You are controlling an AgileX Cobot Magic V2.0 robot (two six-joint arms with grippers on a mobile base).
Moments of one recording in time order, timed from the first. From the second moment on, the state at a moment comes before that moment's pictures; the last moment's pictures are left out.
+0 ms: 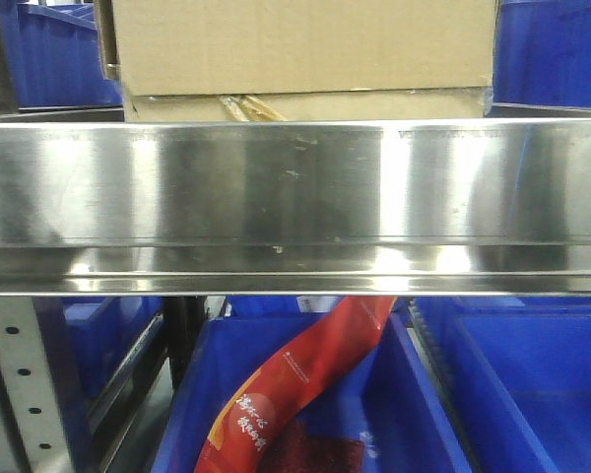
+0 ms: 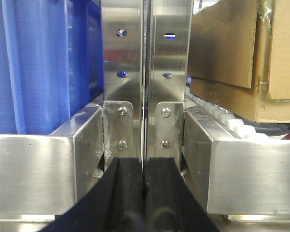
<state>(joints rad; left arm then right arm) 0.01 0.00 0.00 0.02 0.05 0.00 0.23 0.50 -0.53 0.18 0.24 -0.22</state>
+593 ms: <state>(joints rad) 0.01 0.00 0.00 0.02 0.05 0.00 0.03 0.05 -0.04 0.09 0.09 -0.10</state>
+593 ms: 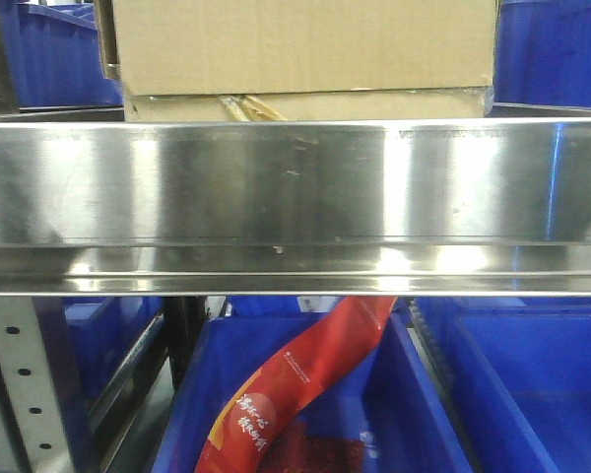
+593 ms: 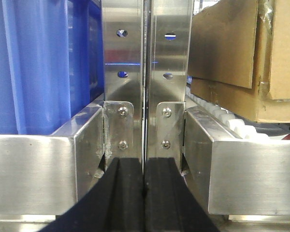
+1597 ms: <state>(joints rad) 0.01 0.00 0.00 0.02 0.05 0.00 0.03 0.00 0.00 0.09 0.06 -0.10</state>
